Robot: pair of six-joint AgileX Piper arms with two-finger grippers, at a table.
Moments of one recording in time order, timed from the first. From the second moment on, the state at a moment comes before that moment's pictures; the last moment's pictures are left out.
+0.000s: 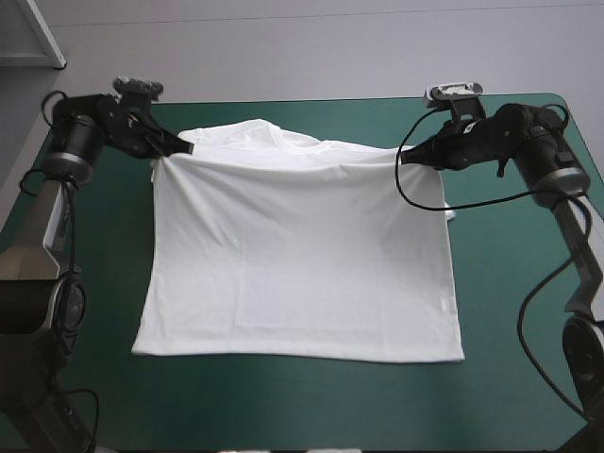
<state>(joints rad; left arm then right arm) -0.02 1.90 -1.87 -0.13 0.97 0.28 0.13 1.69 -1.64 0.32 0.89 -0.26</state>
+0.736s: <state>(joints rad) -0.02 1.73 -2.48 -0.15 1.25 0.25 0.13 1.51 -2.10 0.34 0.95 -0.29</state>
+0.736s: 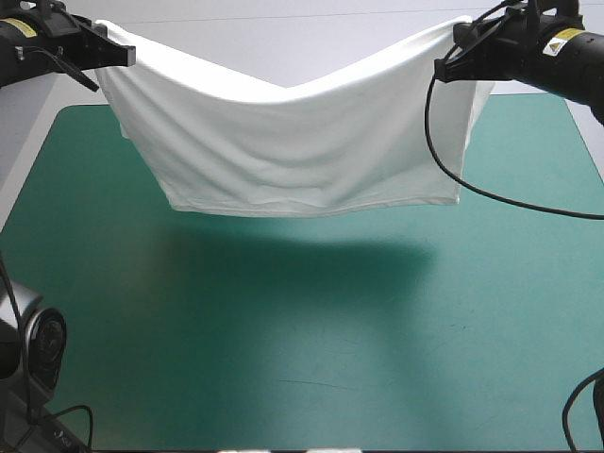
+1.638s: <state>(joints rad) -0.02 1.95 -2.48 -0.17 0.87 0.29 0.07 1.83 -2.24 0.53 0.62 -0.34</state>
